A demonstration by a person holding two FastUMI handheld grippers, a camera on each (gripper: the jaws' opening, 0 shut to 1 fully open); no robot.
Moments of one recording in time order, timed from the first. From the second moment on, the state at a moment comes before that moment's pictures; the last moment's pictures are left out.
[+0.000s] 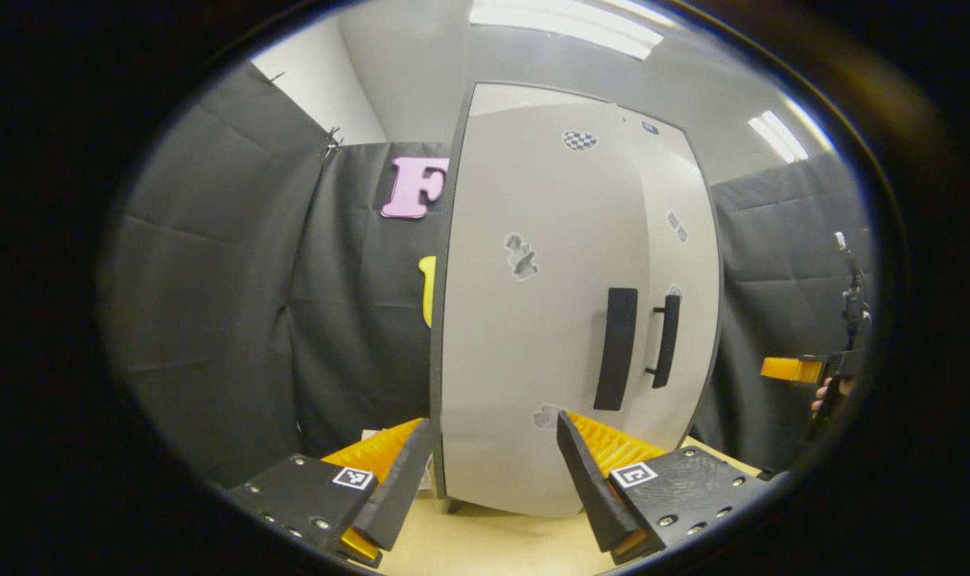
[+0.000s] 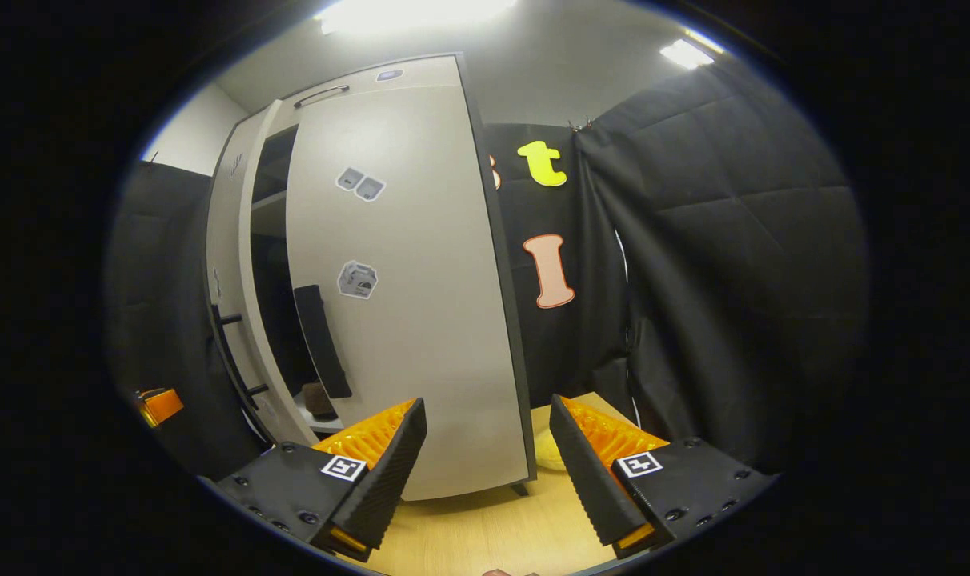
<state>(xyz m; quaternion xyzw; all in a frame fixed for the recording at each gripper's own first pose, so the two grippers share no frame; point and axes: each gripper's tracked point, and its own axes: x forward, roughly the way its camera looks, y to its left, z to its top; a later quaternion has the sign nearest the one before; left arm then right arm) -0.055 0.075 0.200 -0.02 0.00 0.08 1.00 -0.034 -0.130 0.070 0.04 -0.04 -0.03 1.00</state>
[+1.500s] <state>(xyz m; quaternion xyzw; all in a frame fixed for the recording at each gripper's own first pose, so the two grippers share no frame) -0.064 0.079 0.195 0.01 -0.02 0.12 0.99 -0.036 -0.113 0.072 0.03 -0.07 0.02 1.00</state>
